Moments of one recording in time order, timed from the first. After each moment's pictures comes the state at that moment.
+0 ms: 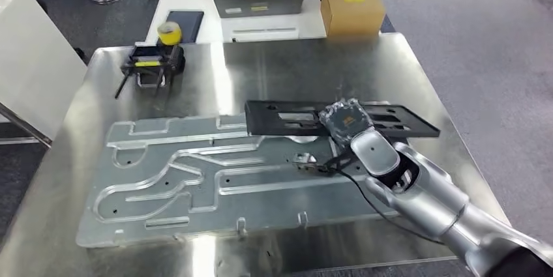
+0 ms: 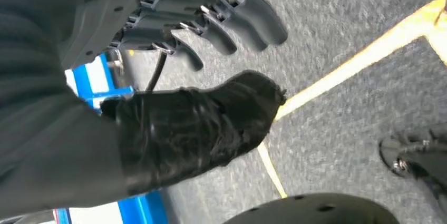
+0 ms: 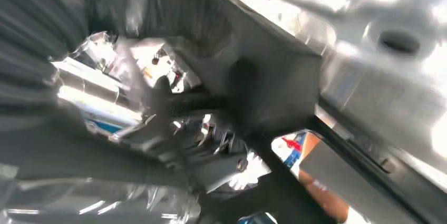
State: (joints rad) left arm -0.11 -0.19 0.79 -0.17 -1.26 -0.04 0.10; right arm -0.71 -0.40 0.90 -1.29 1.55 0.34 0.19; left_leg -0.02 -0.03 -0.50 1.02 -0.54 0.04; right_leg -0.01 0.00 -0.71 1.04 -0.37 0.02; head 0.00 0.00
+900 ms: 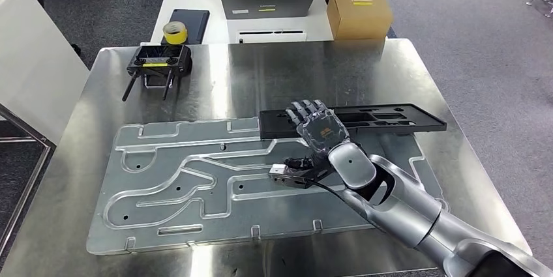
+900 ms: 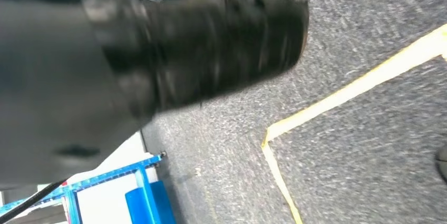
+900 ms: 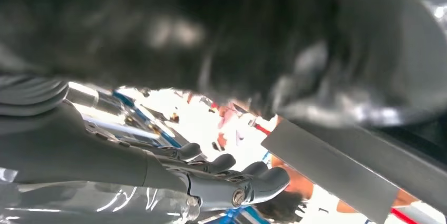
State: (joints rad) left arm -0.11 -0.19 0.79 -0.17 -1.27 -0.03 0.15; right arm -0.68 -0.29 0.94 -1.26 1.54 0.25 0.26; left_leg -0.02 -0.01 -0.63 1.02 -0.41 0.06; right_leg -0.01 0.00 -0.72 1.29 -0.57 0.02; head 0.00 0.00
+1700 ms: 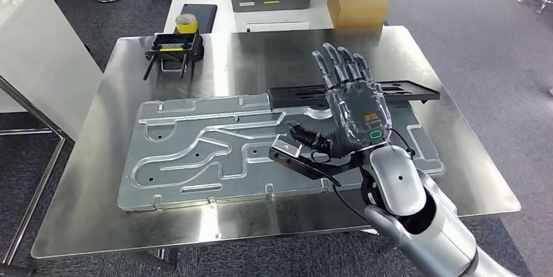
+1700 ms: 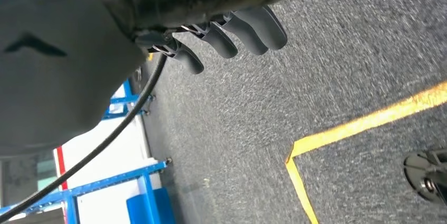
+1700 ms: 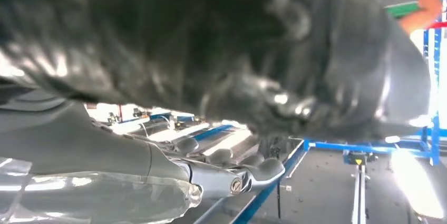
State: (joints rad) left arm -0.11 -0.18 0.79 -0.17 -1.27 0.01 0.17; right arm -0.50 -0.29 0.66 -1.76 1.57 0.11 0.40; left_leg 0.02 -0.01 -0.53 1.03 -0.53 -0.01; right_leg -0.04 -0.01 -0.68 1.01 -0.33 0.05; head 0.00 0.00
